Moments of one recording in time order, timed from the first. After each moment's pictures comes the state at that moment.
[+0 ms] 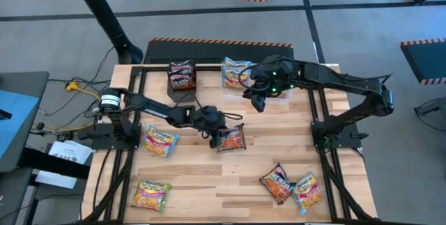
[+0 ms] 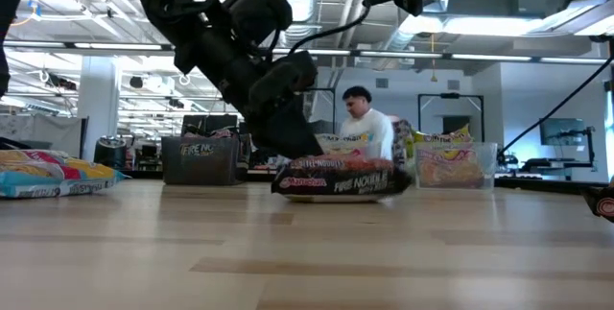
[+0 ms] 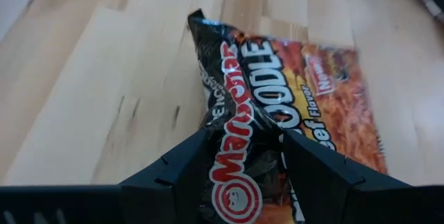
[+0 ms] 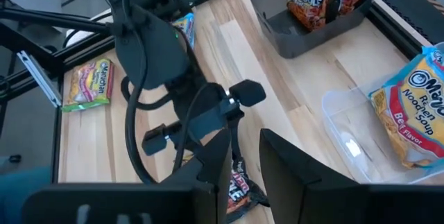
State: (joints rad) left arm 0.06 1.81 0.89 0.27 0.00 -0.17; right arm -0.24 1.36 1.40 -0.70 -0.13 0.28
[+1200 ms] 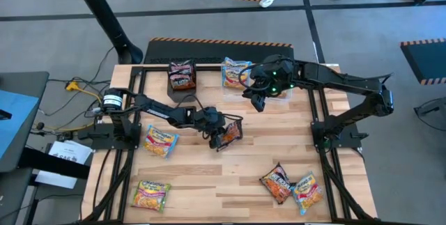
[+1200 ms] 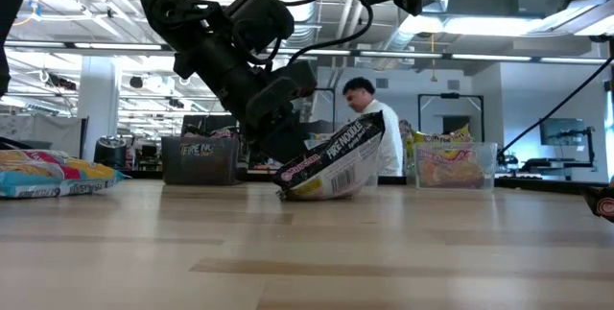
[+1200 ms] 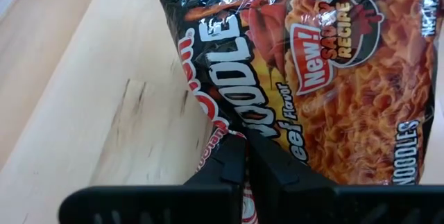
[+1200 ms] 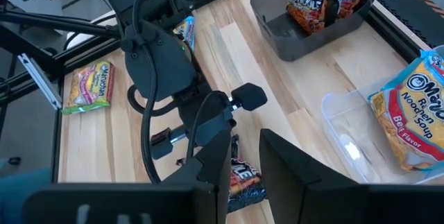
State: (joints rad) left arm 0.06 1.83 0.89 0.25 -0.01 -0.15; right arm -0.24 1.36 1.40 -0.69 -0.13 0.28
